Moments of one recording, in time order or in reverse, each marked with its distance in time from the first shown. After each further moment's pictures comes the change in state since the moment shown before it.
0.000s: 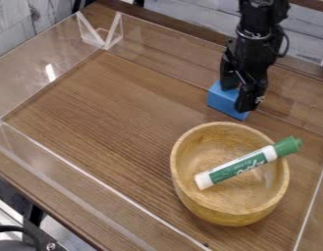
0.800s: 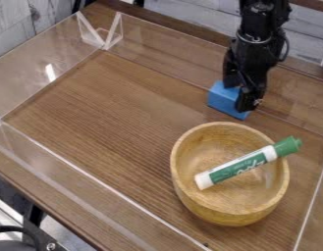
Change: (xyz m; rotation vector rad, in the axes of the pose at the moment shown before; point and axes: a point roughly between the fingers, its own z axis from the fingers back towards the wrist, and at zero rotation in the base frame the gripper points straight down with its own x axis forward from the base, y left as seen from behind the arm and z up) arm 0.001 -0.003 -0.009 0.032 -0.040 -0.053
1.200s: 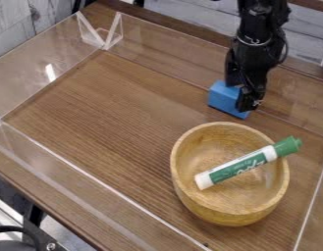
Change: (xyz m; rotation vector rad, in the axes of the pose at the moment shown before) arm 0.001 0.001 -0.002 0.019 -0.032 -0.026
